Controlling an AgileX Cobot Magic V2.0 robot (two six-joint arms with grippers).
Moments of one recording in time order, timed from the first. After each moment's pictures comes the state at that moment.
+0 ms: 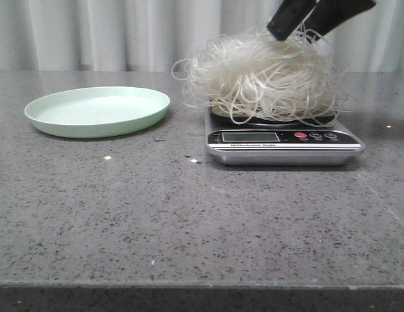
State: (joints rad) left arm -0.15 0.26 -0.34 -0.47 0.09 0.63; right arm 0.18 1.60 -1.39 0.61 0.96 -0.77
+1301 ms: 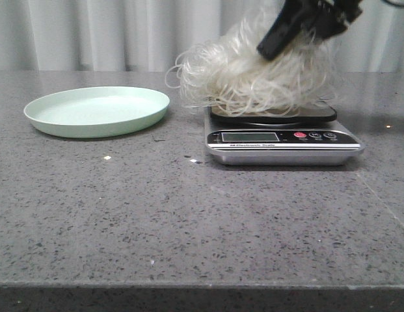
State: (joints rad) left arm -0.15 0.26 -0.34 -0.47 0.09 0.63; right arm 0.18 1.67 -1.46 0.67 0.99 -0.77
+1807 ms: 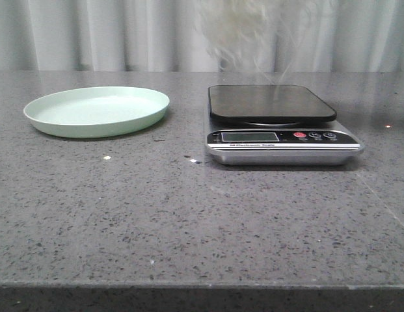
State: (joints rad) left arm -0.15 0.26 -0.34 -0.47 0.09 0.63; right arm 0.18 1.58 -1.68 0.76 1.01 -0.77
